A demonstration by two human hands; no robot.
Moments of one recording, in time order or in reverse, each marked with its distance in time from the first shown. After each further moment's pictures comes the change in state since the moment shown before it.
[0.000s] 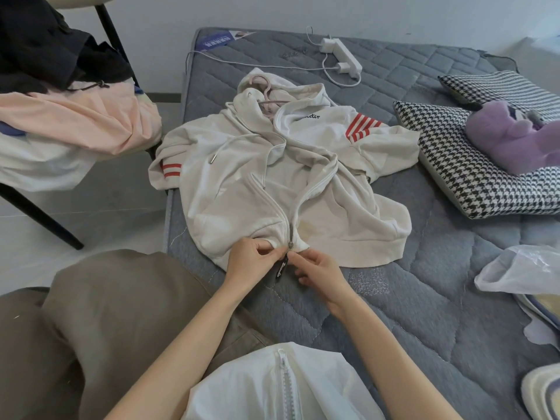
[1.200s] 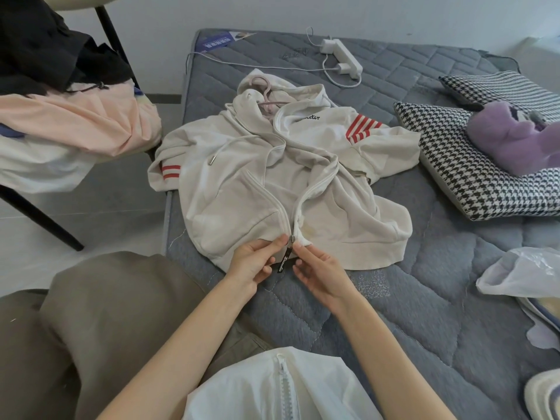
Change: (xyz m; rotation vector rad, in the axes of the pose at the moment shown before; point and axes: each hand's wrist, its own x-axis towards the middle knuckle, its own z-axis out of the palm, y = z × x) left_hand -0.001 0.034 0.001 -0.778 -0.011 -0.653; right_hand 0.005 -0.009 0.000 0.455 -0.094 0.094
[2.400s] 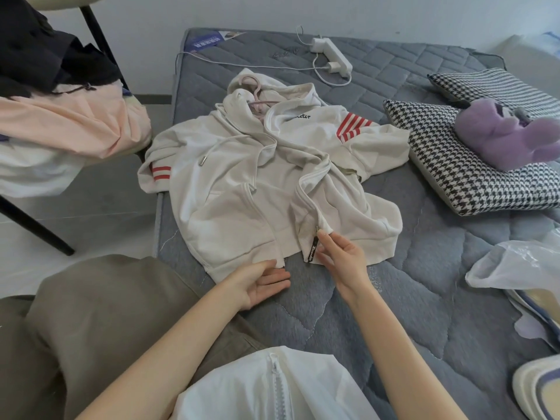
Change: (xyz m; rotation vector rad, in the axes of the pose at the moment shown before) left_hand 0.003 -0.017 -0.003 -0.062 -0.118 -0.428; right_hand 0.000 -0.021 -0.034 -0.112 0.251 -0.257
